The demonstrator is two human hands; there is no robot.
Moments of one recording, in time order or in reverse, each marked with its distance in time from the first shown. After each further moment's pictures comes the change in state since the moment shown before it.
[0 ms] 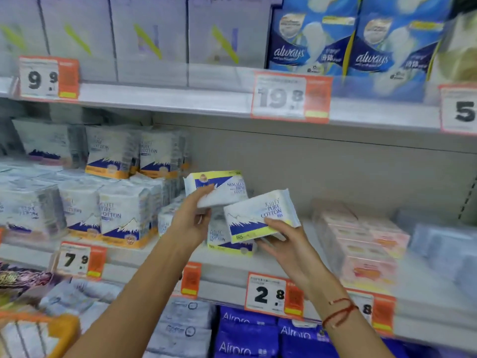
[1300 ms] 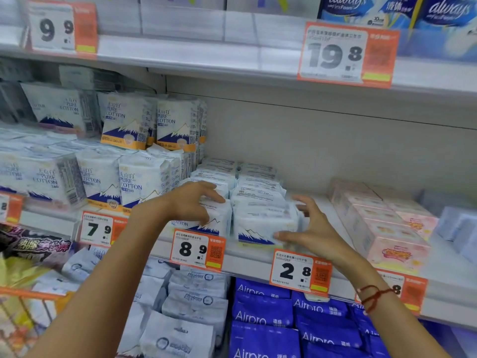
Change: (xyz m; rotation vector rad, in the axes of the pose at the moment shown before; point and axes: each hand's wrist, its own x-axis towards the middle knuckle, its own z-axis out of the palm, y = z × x) left_hand 0.019 0.047 -0.065 1.867 -0.423 0.305; right_hand 0.004 0.011 -0.011 -1.203 0.112 -0.023
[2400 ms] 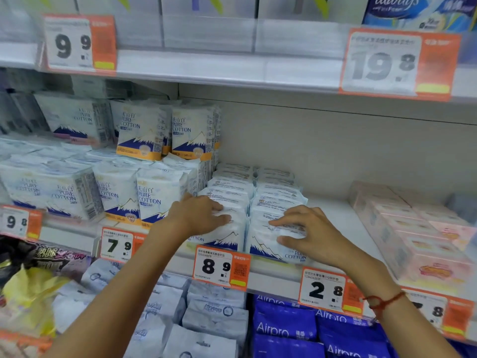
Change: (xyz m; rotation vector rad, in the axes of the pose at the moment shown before) left_hand 0.010 -0.027 -0.003 0.192 0.038 -0.230; right_hand 0.032 -0.029 0.026 -0.448 -0.139 -0.269
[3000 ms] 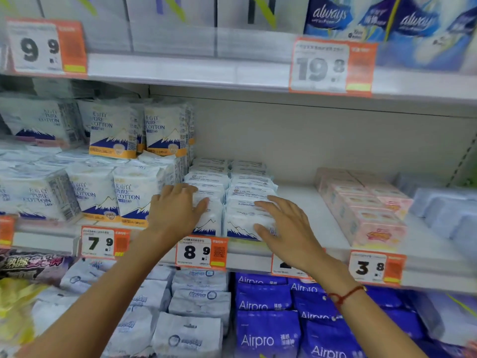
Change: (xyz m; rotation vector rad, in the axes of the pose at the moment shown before) left_hand -0.039 0.021 0.009 0.006 0.334 0.040; right_hand -0.056 -0.024 0.010 -0.106 0.211 0.074
